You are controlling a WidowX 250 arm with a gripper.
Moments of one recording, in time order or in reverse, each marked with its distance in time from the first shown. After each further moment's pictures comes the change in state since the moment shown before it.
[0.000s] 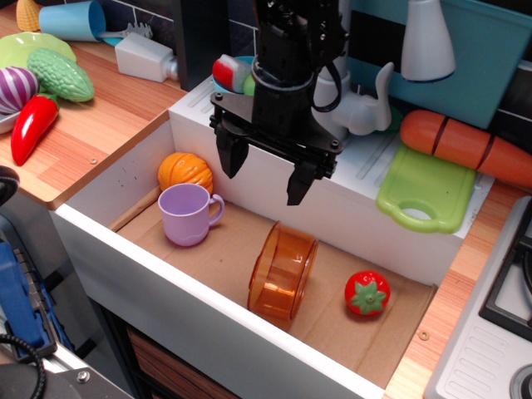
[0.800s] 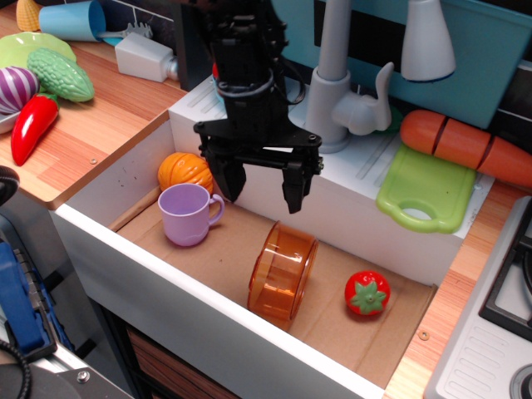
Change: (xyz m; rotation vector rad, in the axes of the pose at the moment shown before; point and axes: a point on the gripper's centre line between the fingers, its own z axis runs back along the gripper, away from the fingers) arm -0.005 -0.001 -0.022 -0.311 0.042 0.088
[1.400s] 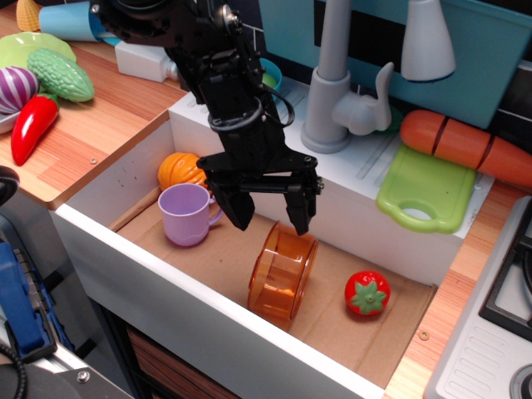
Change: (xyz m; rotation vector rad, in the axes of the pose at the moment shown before) arm -0.006 0.000 -0.021 -0.100 -0.001 0.046
